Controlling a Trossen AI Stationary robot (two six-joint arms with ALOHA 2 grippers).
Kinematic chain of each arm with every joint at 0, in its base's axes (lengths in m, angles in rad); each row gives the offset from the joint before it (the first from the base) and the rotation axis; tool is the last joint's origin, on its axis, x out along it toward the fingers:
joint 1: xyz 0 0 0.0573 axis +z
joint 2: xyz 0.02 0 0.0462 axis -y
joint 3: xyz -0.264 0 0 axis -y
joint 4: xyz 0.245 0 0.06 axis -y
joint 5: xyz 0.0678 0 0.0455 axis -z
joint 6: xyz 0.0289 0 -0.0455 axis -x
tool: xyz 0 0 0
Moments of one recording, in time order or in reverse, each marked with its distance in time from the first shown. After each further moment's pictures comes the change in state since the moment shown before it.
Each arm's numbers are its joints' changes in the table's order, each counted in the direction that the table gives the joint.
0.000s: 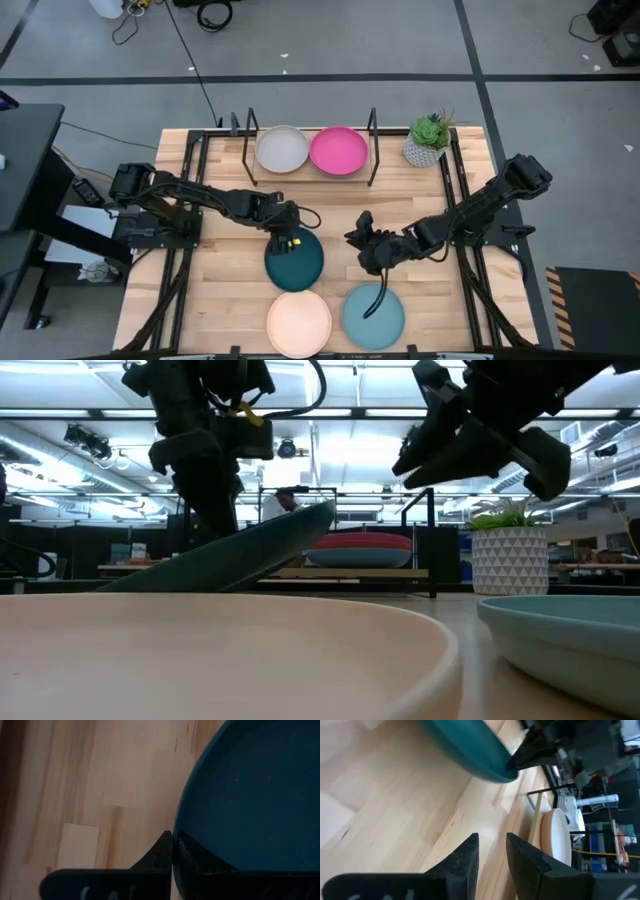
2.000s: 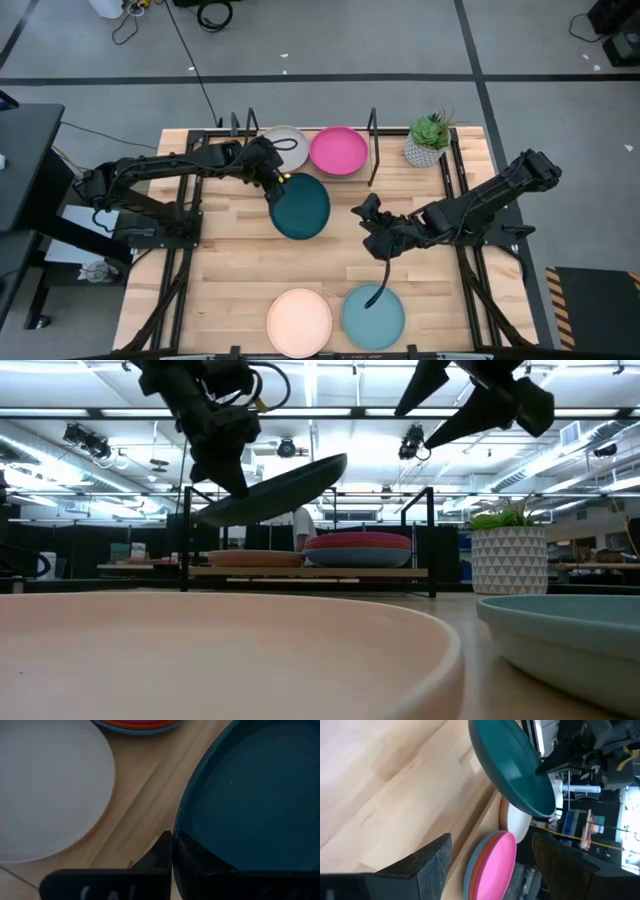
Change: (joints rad) left arm 0.443 0.241 0.022 -0.060 0.152 0.061; right arm -0.025 0.108 0.245 -0.515 0.110 0.108
